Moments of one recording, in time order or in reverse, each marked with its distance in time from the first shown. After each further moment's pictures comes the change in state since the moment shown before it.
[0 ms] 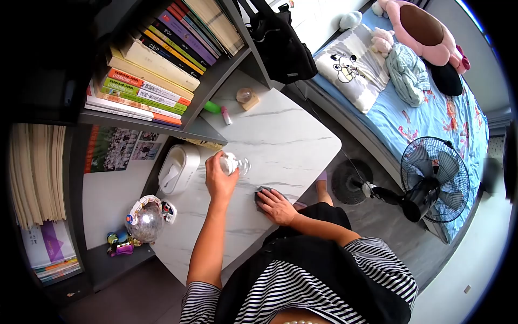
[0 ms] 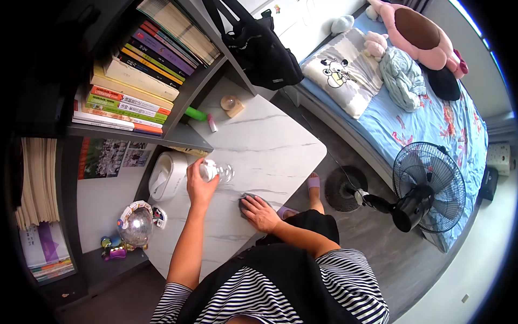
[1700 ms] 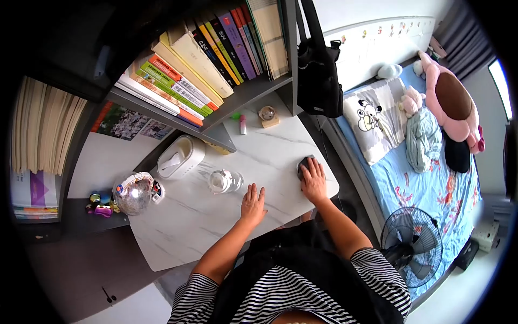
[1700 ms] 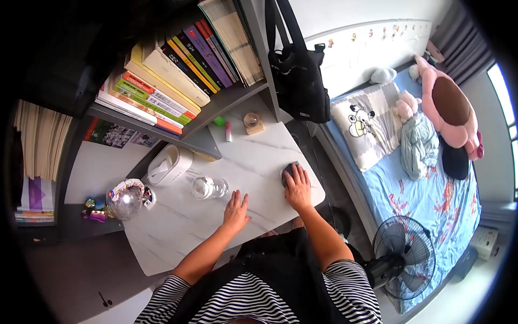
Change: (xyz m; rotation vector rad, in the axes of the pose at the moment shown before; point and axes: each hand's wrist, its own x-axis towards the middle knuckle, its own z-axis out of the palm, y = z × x) left_hand -0.083 0.016 0.106 0.358 -0.613 0.026; right_hand 0.046 0.171 -0.136 -0.267 0.193 0.263
